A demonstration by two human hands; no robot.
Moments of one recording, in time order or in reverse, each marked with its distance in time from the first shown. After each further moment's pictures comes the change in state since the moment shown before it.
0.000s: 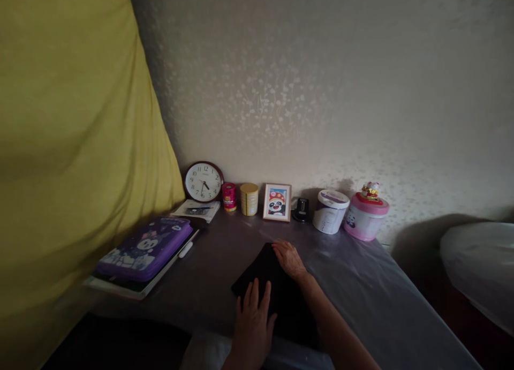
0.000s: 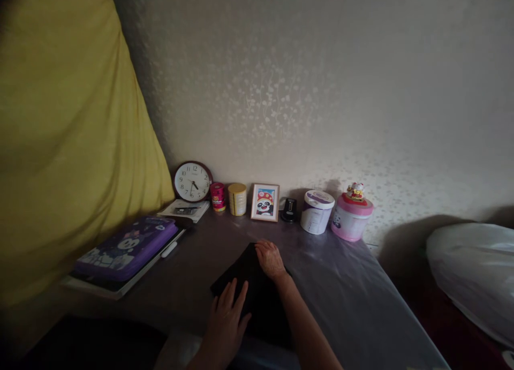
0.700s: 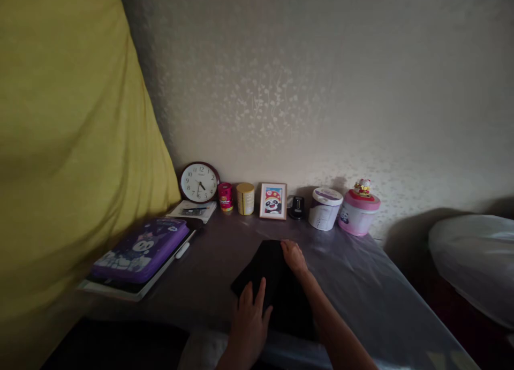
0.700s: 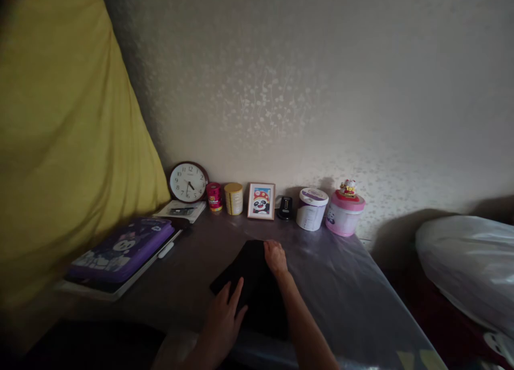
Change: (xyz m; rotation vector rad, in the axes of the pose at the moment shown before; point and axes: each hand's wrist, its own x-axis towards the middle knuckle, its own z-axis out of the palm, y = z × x) left_hand 0.003 0.003 -0.011 0.045 -0.069 -0.014; right_hand -0.011 0.017 -0.007 0.195 0.146 0.348
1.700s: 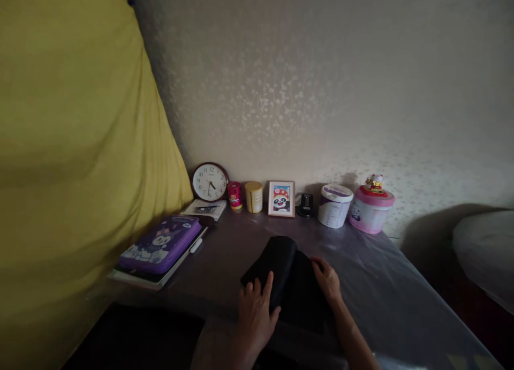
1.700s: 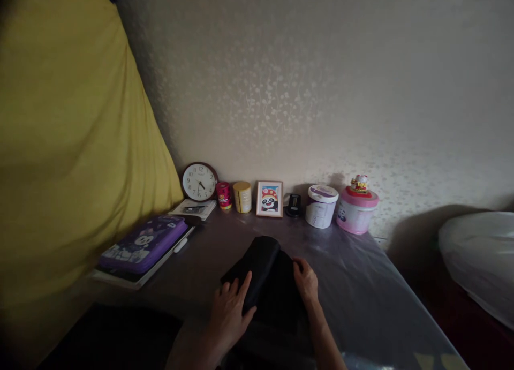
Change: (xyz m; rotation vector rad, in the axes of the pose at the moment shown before) left_hand -0.006 0.005 -0.029 0.070 -0.044 -0.029; right_hand -0.068 0.045 -0.032 0.068 0.088 0.284
